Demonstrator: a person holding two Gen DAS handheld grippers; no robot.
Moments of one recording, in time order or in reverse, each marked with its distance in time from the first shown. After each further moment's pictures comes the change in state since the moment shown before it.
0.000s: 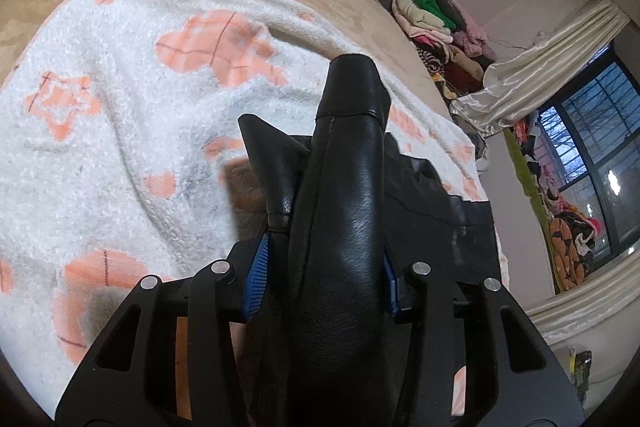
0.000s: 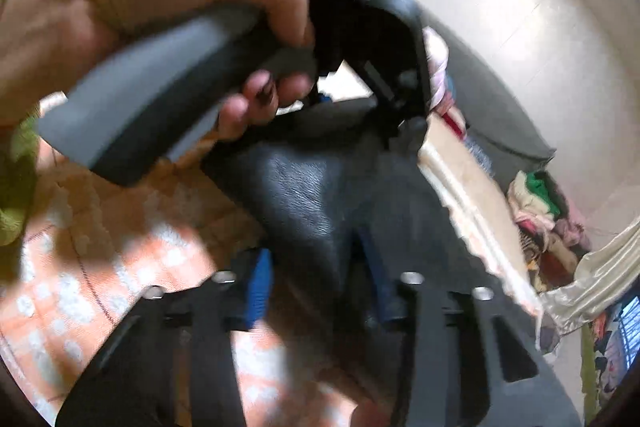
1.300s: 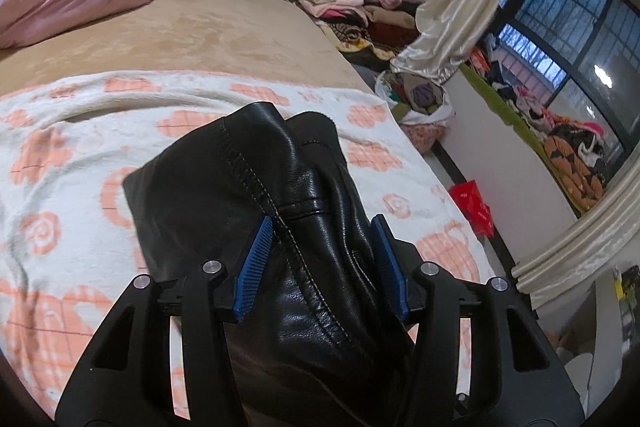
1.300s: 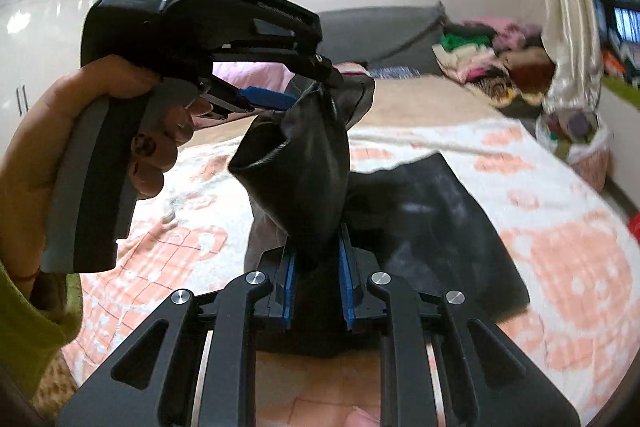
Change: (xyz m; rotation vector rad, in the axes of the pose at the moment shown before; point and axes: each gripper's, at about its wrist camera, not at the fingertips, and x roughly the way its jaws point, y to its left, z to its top) left arm 0.066 -0.284 -0.042 0.361 0.007 0.012; right arm -0.115 -0.209 -0.163 0.883 -0.099 0.039
